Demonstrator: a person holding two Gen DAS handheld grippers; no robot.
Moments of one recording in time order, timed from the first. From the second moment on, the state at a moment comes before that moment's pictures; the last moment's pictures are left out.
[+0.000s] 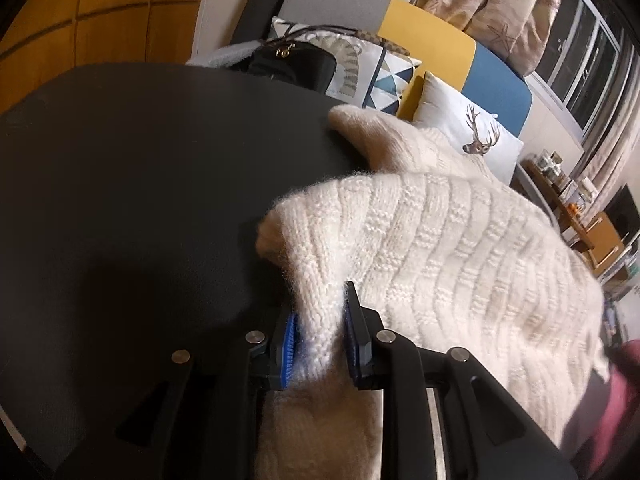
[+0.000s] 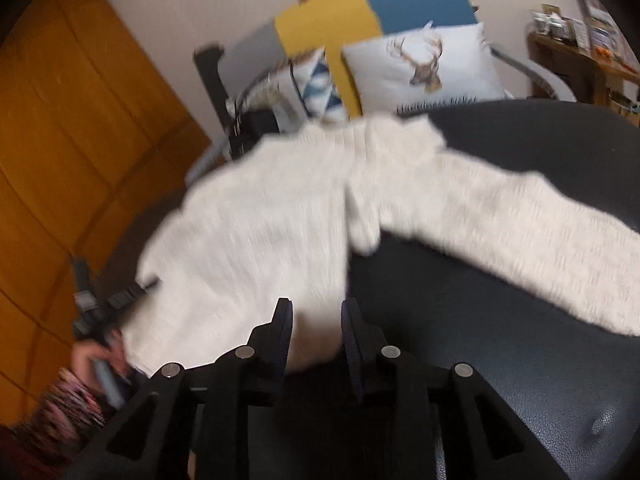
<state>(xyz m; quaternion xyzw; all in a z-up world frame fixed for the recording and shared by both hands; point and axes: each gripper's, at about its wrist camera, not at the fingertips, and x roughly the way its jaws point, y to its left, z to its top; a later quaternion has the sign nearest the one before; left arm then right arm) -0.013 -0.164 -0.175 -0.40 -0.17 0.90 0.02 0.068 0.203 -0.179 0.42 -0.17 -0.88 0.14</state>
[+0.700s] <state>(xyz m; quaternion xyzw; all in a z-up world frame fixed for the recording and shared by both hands) 0.025 -0.110 -0.187 -0.38 0.00 0.93 0.00 0.016 0.191 -0.248 0.44 -0.33 -0.80 0.25</state>
